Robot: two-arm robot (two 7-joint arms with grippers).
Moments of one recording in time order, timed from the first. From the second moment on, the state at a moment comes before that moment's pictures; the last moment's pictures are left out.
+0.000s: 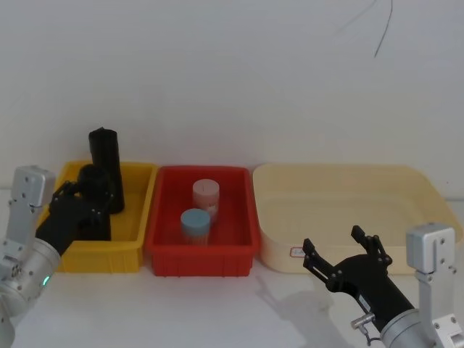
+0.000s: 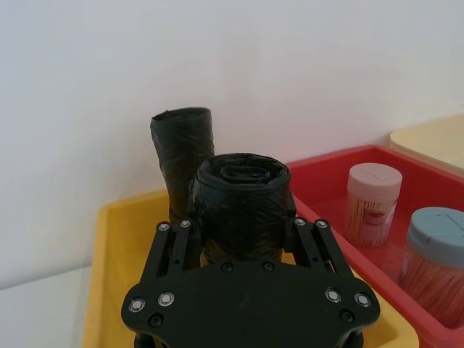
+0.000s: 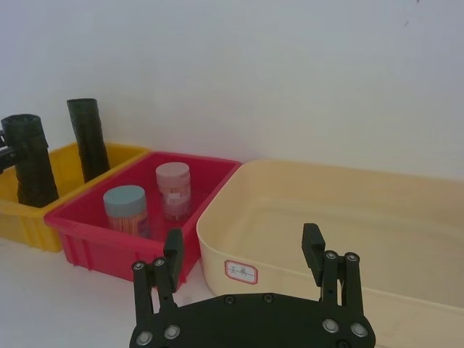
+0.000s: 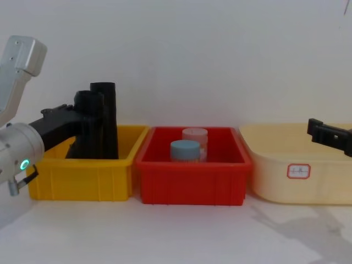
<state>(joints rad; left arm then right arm) -0.58 0.21 0.31 -0.96 -0.30 -0.30 -0.29 -0.01 0.34 -0.23 -1.77 0.29 0.03 0.07</state>
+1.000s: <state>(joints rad) -0.55 0.22 0.30 -1.24 -0.27 -0.37 -0.32 -0.01 0.34 -0.23 -1.77 0.29 0.03 0.07</state>
